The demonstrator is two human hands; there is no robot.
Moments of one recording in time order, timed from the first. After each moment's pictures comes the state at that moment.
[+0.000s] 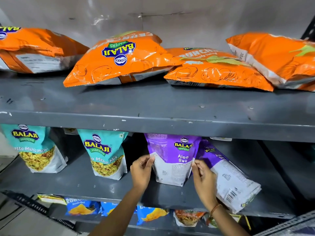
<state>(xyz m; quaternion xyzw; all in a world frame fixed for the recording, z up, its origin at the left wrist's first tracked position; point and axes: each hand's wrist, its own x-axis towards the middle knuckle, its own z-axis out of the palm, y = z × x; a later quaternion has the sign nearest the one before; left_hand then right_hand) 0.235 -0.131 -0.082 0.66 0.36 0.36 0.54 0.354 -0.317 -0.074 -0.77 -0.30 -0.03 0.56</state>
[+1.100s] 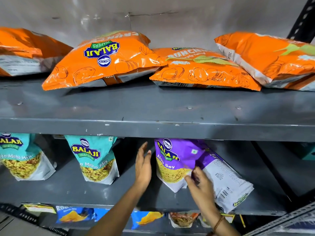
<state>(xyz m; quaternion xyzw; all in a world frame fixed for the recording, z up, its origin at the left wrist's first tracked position) 0.271 -0.150 -0.057 0.63 0.32 0.34 0.62 0.344 -0.337 -0.071 -0.81 -0.24 0.07 0.53</state>
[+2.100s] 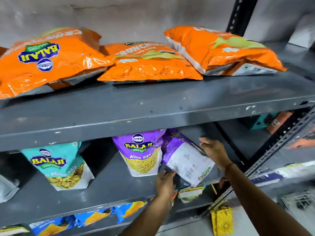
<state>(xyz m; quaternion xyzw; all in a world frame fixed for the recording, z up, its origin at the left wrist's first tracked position) 0.293 -0.316 -0.040 0.40 0.44 0.07 0.80 0.464 -0.434 -0.024 -0.88 -0.09 0.08 0.46</state>
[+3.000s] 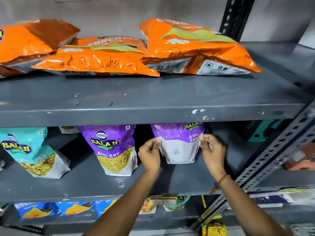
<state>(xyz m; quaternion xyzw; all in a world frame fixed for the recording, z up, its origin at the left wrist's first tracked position) 0.411 -0.330 -0.040 0.56 0.34 0.41 0.63 0.531 -0.488 -0.042 -0.78 -0.21 -0.08 0.58</state>
